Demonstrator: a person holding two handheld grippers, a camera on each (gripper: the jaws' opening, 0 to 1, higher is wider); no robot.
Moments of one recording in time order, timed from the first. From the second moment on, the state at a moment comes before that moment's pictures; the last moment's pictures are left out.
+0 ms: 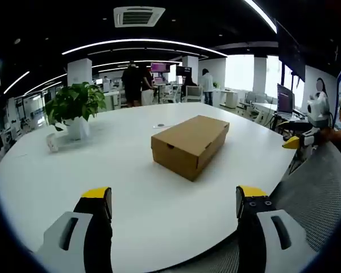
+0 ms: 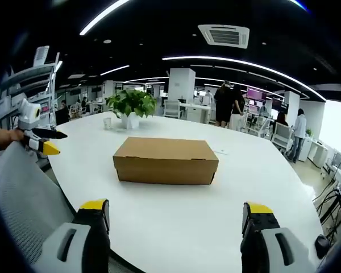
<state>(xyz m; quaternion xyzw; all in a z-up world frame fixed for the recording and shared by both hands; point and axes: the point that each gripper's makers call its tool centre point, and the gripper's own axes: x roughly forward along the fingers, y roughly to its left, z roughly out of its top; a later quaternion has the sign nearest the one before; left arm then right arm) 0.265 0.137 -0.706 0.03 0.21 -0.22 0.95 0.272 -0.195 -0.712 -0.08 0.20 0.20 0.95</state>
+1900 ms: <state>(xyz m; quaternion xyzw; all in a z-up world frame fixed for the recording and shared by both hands) 0.261 0.130 -0.707 0.04 0.25 -0.24 0.94 0.269 -0.200 -0.714 -0.06 0.22 0.19 0.95</state>
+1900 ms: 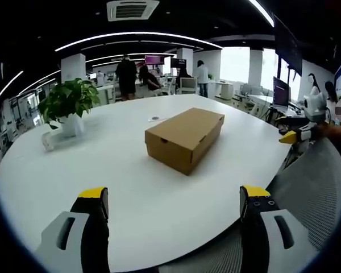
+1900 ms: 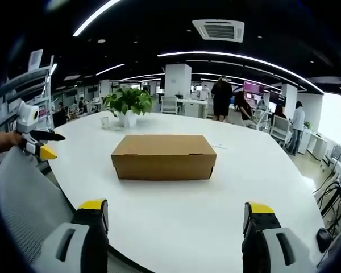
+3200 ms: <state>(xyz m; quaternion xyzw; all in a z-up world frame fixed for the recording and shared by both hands) 0.313 0.094 -0.700 0.05 0.27 -0.25 0.93 0.304 -0.209 -0.713 -0.10 0.25 0.25 0.93</state>
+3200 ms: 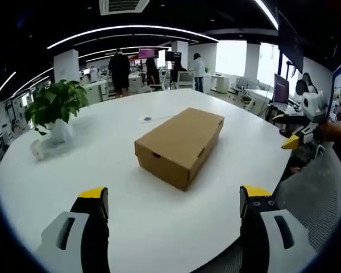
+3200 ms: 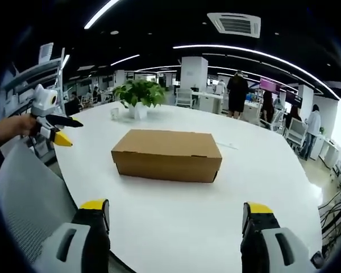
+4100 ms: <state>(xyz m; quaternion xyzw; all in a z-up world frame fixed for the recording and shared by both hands) 0.352 0.050 -0.707 0.05 0.28 -0.28 0.92 0.363 -0.218 -0.713 -0.12 0.26 0.31 0.91</state>
